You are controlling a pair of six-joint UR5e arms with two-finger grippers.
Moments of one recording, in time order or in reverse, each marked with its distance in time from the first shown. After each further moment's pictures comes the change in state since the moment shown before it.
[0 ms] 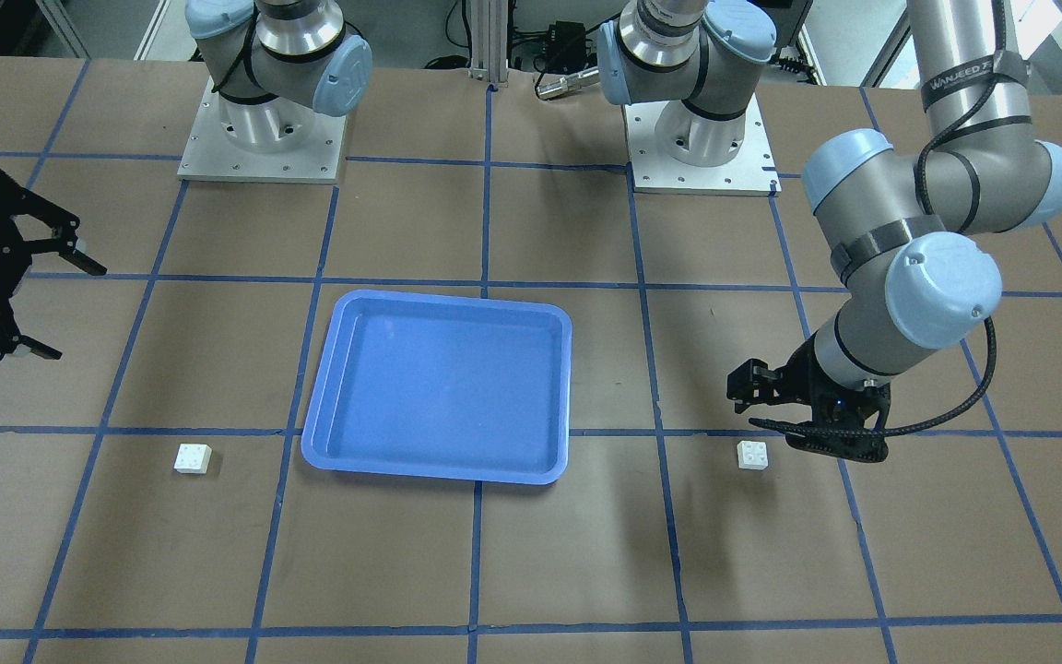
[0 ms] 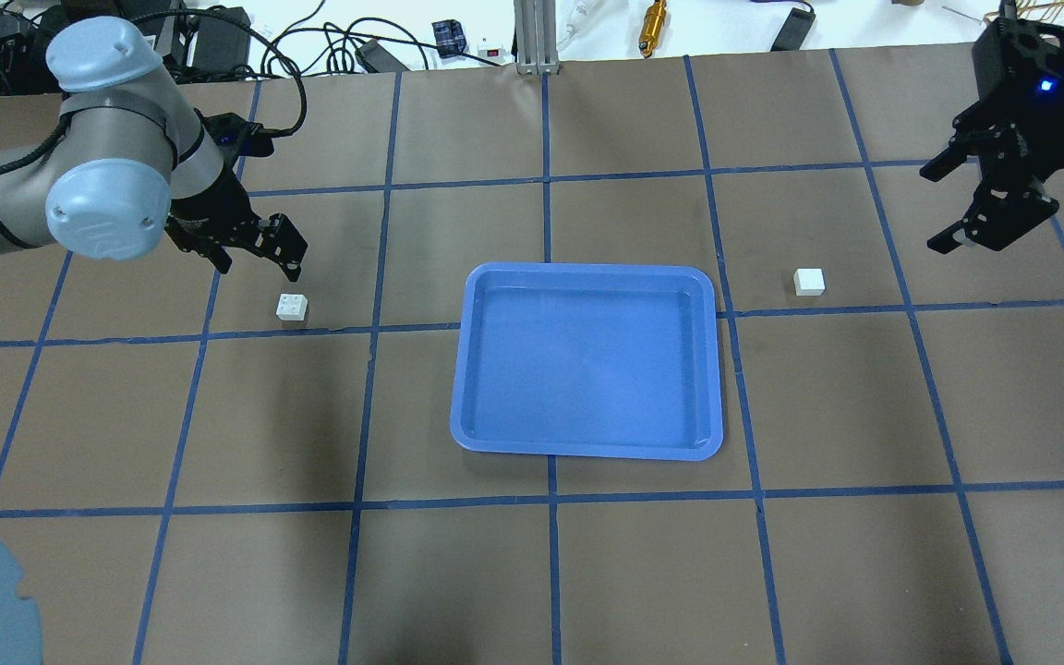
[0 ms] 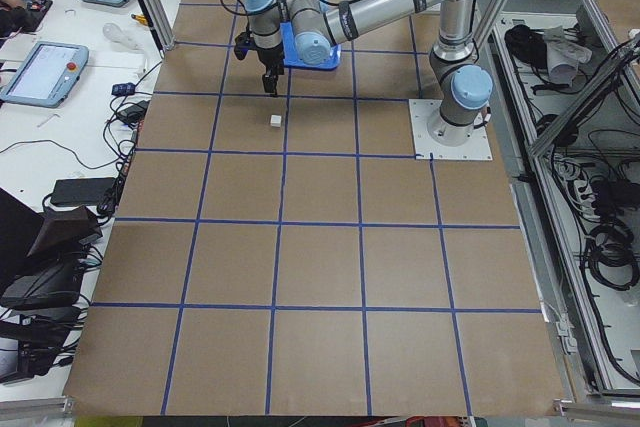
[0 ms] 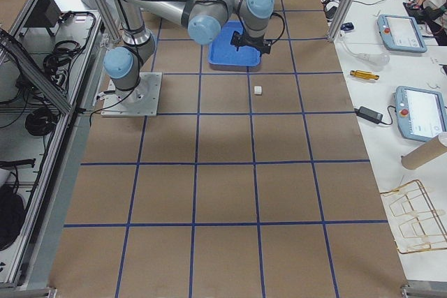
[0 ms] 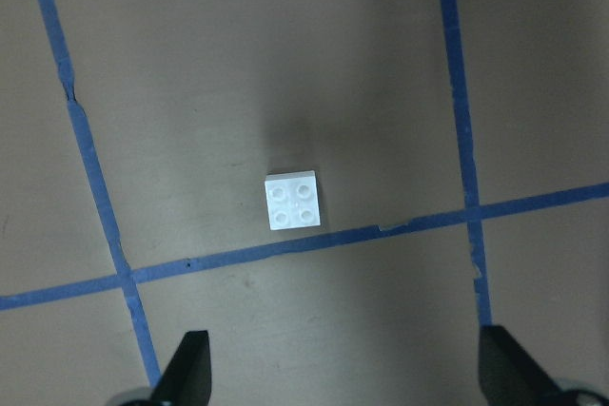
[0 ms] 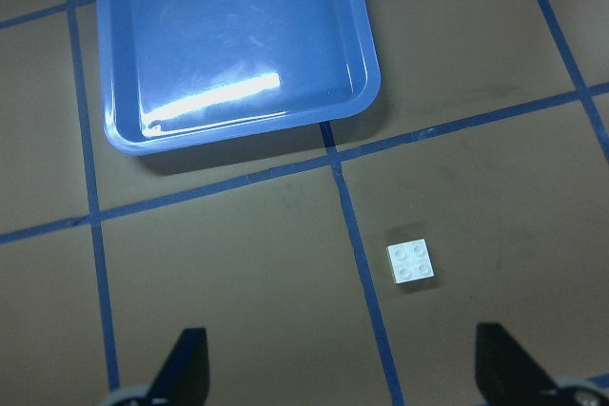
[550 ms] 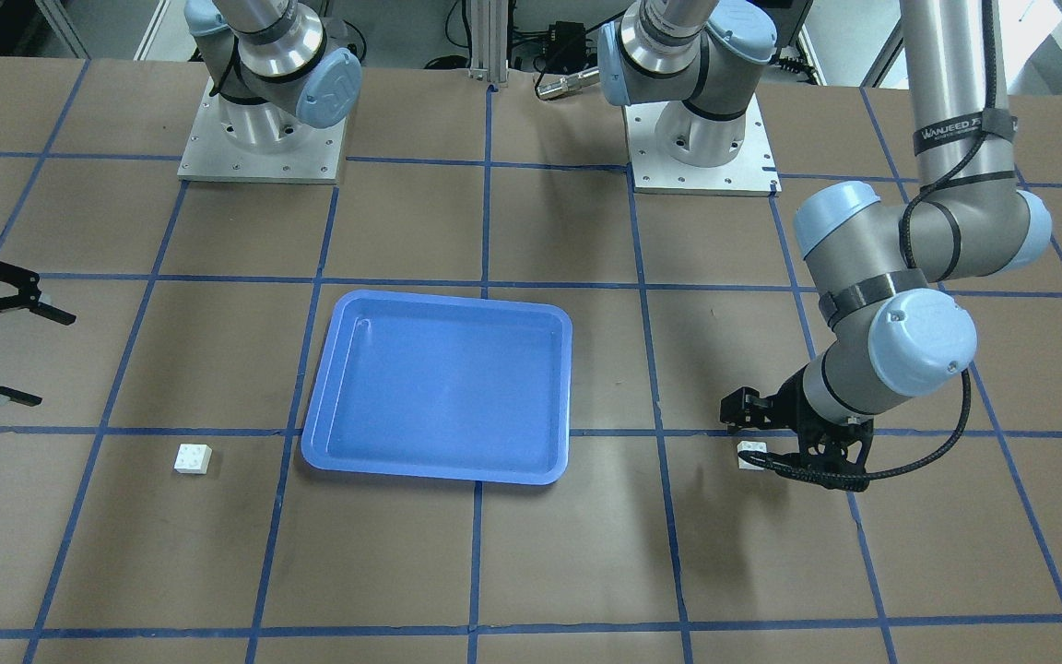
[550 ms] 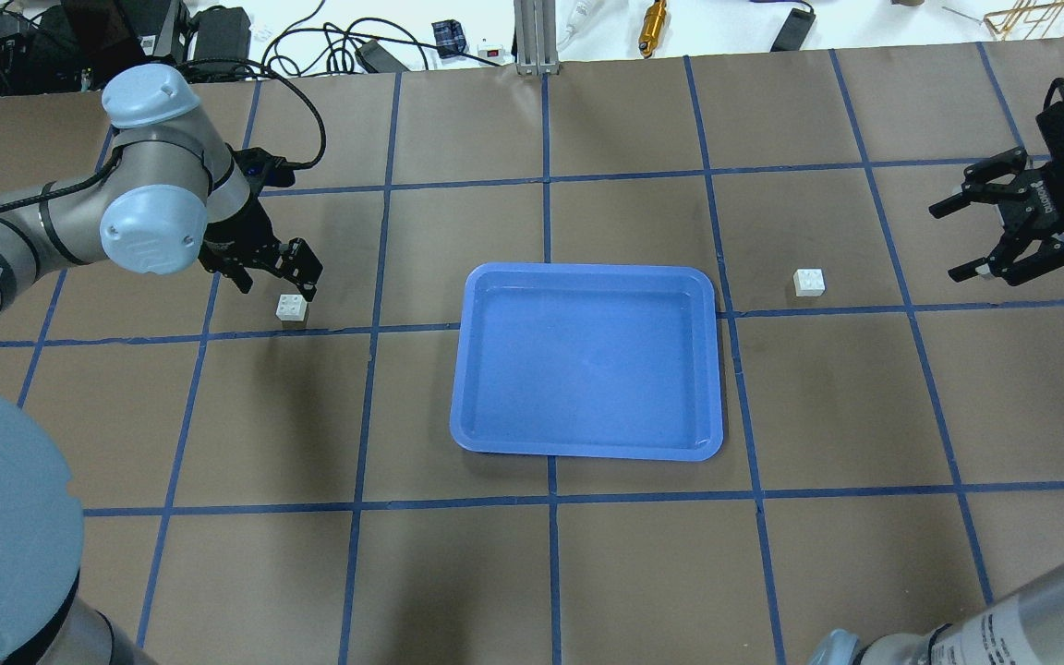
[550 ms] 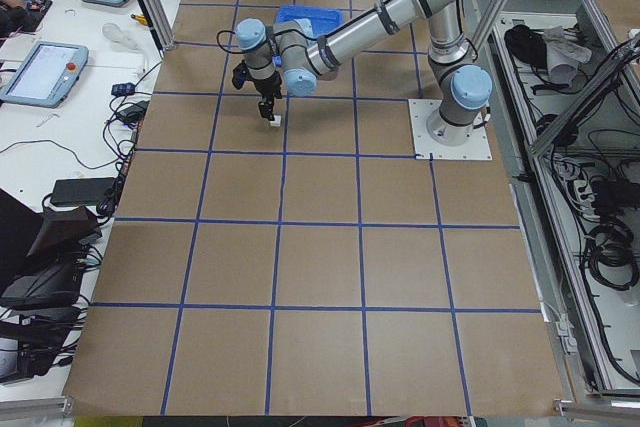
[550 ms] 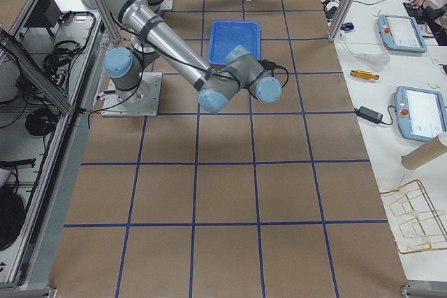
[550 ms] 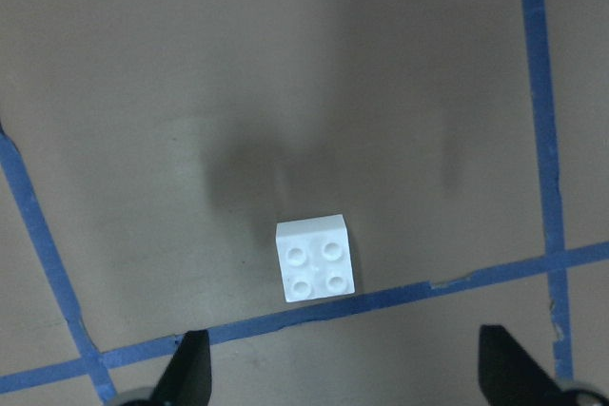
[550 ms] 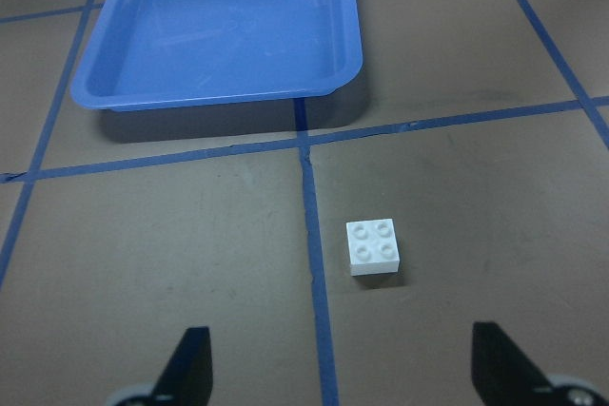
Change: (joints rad) left arm 0.005 -0.121 0.000 0.070 0.003 0.009; right arm -0.160 0.329 -0.065 0.067 0.201 -0.390
